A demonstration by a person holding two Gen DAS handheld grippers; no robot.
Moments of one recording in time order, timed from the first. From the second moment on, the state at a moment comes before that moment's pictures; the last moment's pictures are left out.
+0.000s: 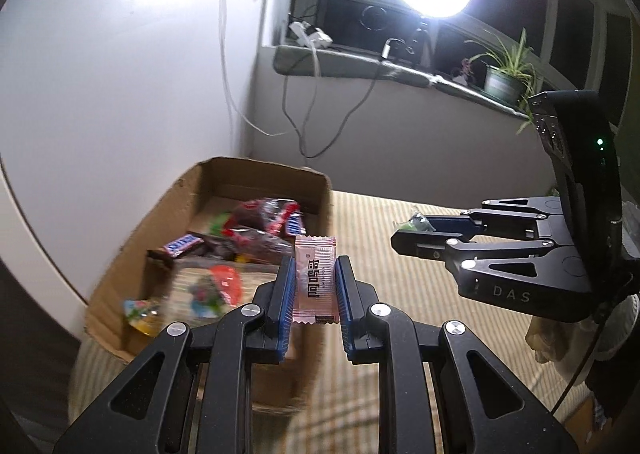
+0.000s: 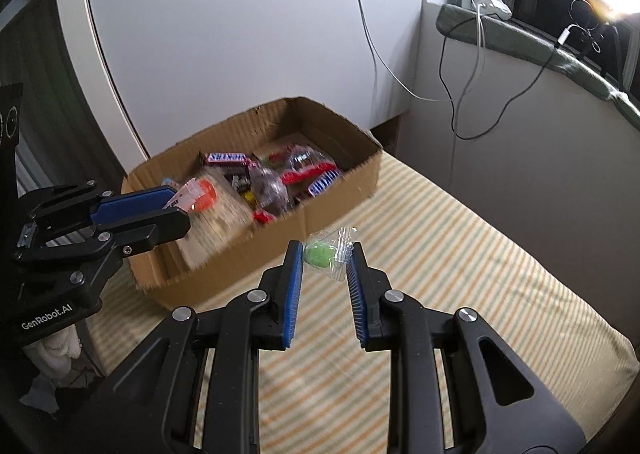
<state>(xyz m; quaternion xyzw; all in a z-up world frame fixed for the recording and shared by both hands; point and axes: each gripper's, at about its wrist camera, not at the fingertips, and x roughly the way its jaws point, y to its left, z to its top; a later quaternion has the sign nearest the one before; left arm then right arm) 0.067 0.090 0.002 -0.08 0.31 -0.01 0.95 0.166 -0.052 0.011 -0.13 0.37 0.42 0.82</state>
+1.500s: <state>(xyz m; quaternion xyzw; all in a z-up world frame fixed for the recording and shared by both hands) 0.089 0.164 -0.020 -0.10 0.33 0.07 0.94 0.199 0.050 -0.005 -0.16 0.38 0.43 0.80</state>
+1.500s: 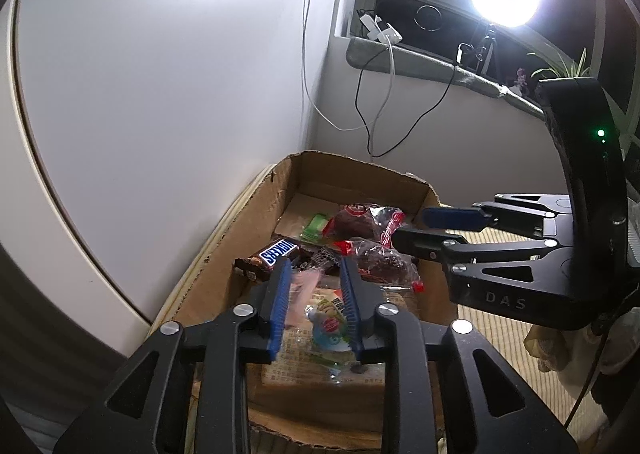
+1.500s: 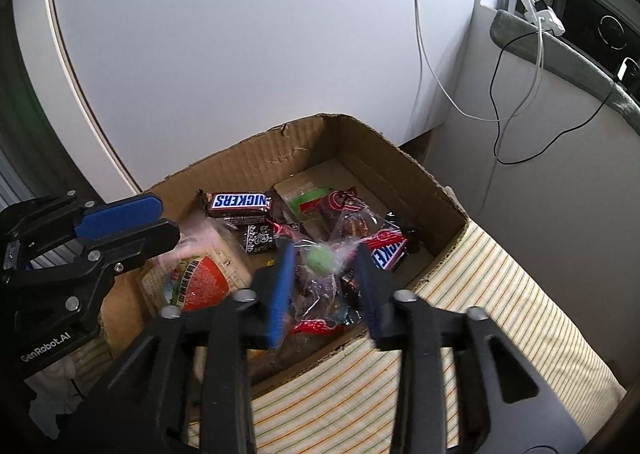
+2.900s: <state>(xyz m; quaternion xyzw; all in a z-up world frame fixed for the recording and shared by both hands) 0.019 0.134 0.015 -0.07 0.28 0.12 0.95 0.128 -0.049 0.040 -0.10 0.30 0.31 0.89</state>
